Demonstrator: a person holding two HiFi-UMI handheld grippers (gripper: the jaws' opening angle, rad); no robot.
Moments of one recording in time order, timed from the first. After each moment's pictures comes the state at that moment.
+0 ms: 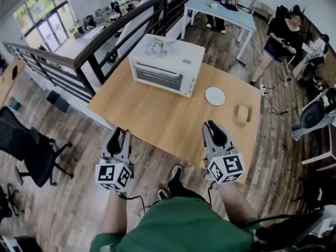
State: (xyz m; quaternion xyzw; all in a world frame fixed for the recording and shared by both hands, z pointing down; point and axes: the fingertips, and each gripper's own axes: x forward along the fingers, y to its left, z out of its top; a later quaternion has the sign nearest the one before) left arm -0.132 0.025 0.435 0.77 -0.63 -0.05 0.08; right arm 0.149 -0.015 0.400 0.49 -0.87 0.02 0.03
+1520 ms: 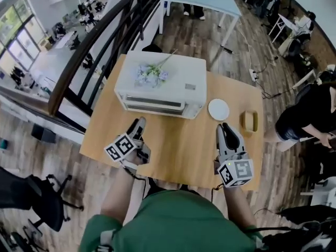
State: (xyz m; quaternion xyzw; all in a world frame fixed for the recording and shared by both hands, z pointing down) left arm -0.146 -0.334 0.584 0.76 -0.45 -0.15 0.45; right arm 0.129 -0.224 0.419 0.62 -0.78 0.03 0.04
